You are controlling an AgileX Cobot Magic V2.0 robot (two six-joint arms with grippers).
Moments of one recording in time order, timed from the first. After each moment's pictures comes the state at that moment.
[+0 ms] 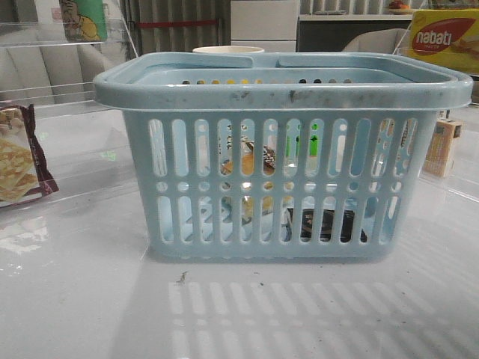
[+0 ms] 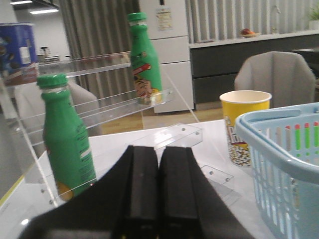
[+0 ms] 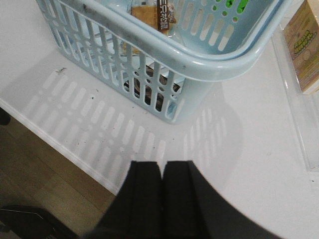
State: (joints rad) left arm -0.13 0.09 -0.19 -0.07 0.08 0.17; right arm 0.46 0.55 -0.63 0.01 0.77 -0.11
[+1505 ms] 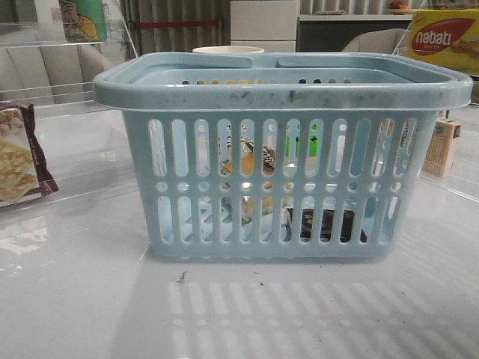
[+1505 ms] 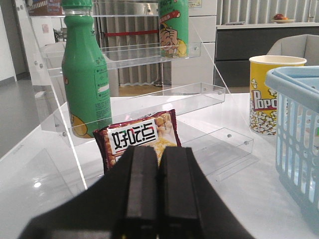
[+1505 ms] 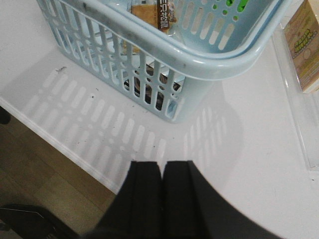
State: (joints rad) left arm -0.06 -0.01 0.01 -0.05 0.04 0.09; right arm 0.46 0.55 -0.63 0.01 0.77 -0.11
